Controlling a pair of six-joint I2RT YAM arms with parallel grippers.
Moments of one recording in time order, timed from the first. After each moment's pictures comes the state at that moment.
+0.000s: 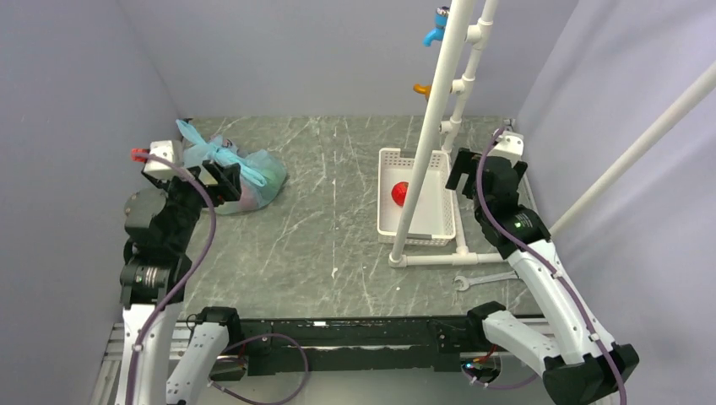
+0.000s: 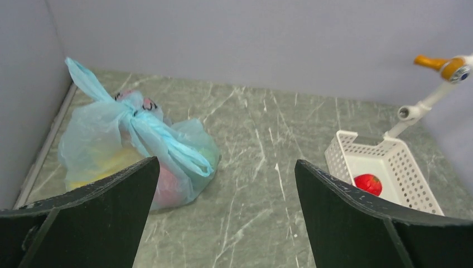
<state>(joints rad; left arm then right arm) -0.04 0.61 1.01 -0.39 0.05 -0.24 0.33 0.91 1.00 -0.47 0.54 0.28</state>
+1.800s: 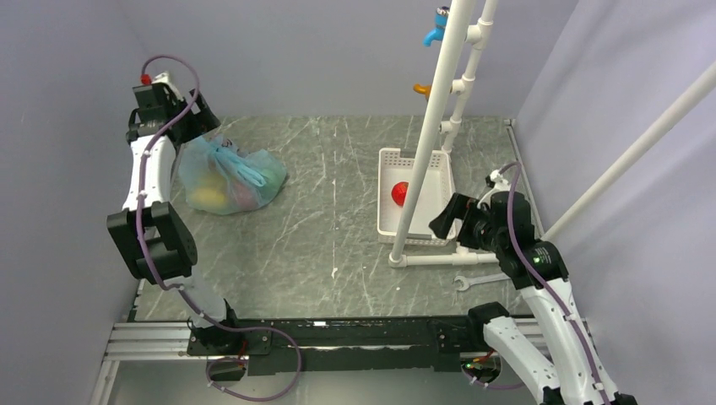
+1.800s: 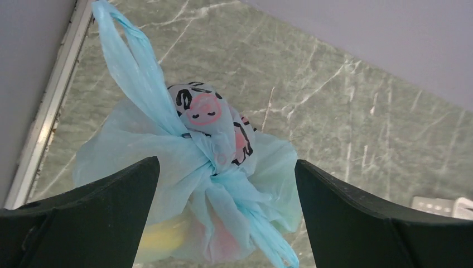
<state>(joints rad) 0.32 1.73 1.62 -0.47 0.25 -0.30 0.25 0.72 0.90 -0.81 -0.08 0.53</state>
